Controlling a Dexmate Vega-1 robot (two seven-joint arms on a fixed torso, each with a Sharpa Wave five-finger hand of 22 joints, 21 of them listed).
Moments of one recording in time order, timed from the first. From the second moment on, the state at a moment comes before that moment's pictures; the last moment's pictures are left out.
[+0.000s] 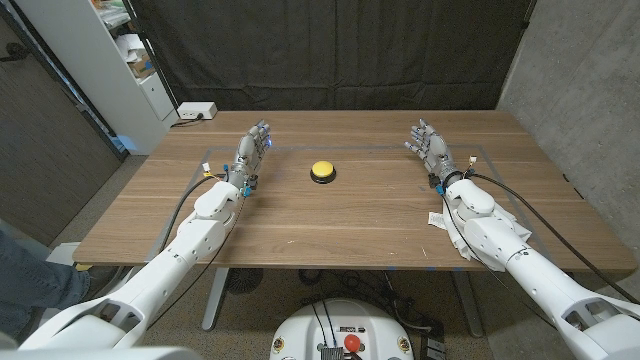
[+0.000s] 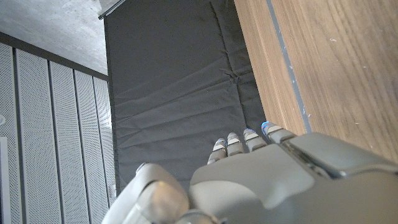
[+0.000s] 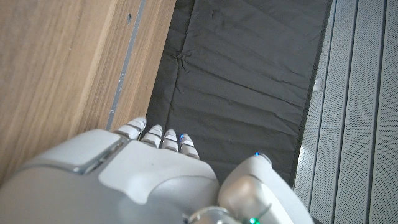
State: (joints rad) left arm 0.84 0.49 0.36 -1.29 -0.65 -0.30 -0.04; left_hand 0.09 -0.02 0.52 -0.10 0.20 -0.03 0.06 0.29 0.18 -0.10 0.01 0.34 0.23 -0.11 0.04 0.19 0.17 -0.11 -0.02 0.25 0.17; right arm -0.84 -0.51 -0.37 -1.30 0.65 0.29 0.02; right_hand 0.19 -0.04 0.41 -0.03 0.23 0.15 0.08 0.22 0.22 -0.03 0.08 0.47 0.31 0.00 0.02 0.21 0.35 0.20 -0.01 0.40 0.17
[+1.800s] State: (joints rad) left arm 0.91 0.48 0.29 -1.37 -0.59 -0.26 -0.07; left_hand 0.10 -0.01 0.52 -0.10 0.20 -0.03 0.06 0.26 0.17 -0.11 0.01 0.32 0.20 -0.13 0.04 0.19 0.17 -0.14 -0.01 0.22 0.17; right arm -0.92 -0.58 -0.33 -1.45 0.61 0.33 -0.02; right_hand 0.20 -0.03 0.40 -0.04 0.23 0.15 0.07 0.22 0.20 0.00 0.08 0.44 0.26 0.01 0.03 0.22 0.32 0.22 -0.01 0.38 0.17
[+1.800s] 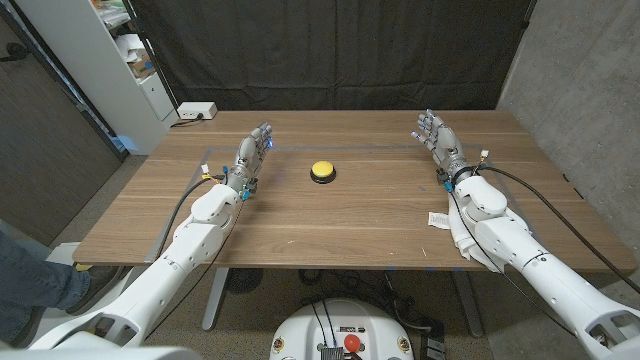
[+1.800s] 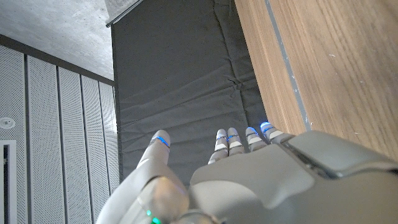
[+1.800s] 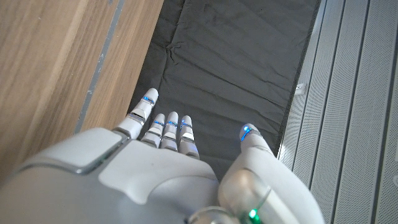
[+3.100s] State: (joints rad) left arm 0.87 0.47 0.29 -1.31 -0.60 -0.26 -0.12; left_hand 0.11 0.00 0.52 -0.11 0.19 -0.02 0.07 0.25 0.17 -0.11 0.01 0.30 0.20 -0.13 0.04 0.19 0.17 -0.15 0.00 0.21 0.17; right arm -0.96 -0.64 -0.29 -1.56 0.59 0.34 -0.04; right_hand 0.21 -0.02 0.39 -0.05 0.22 0.16 0.08 0.22 0.20 0.02 0.08 0.42 0.24 0.03 0.03 0.22 0.31 0.24 -0.01 0.37 0.17
